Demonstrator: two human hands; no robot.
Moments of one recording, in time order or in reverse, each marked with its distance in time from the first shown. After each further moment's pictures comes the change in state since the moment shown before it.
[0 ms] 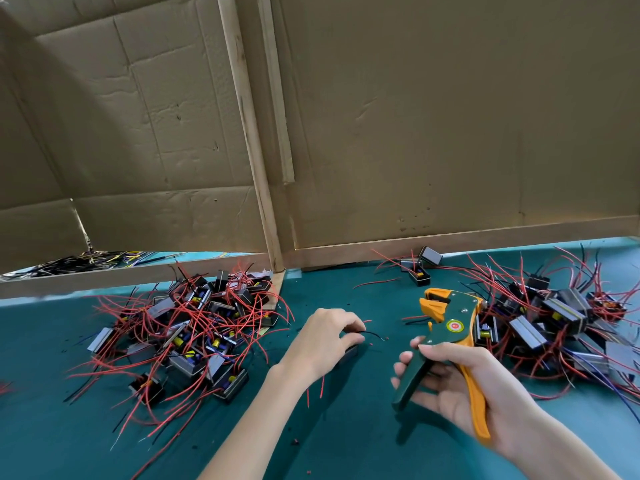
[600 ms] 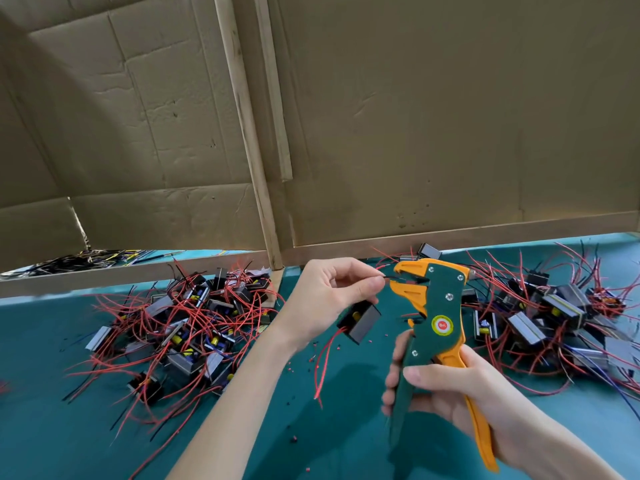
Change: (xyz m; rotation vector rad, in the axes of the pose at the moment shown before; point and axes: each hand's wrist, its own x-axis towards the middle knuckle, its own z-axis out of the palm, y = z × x) left_hand -0.004 0.069 -0.062 -0.719 0.050 0.078; right_hand -0.007 0.003 0.006 -0.350 -0.353 -0.136
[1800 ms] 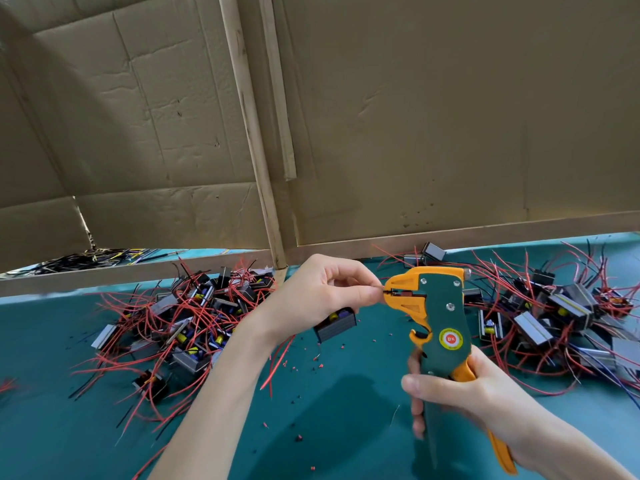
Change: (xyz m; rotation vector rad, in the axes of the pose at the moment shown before) left_hand -0.008 0.030 -0.018 0.145 -0.232 -0.078; right_hand -0.013 -0.007 0.007 -0.335 0.072 -0.016
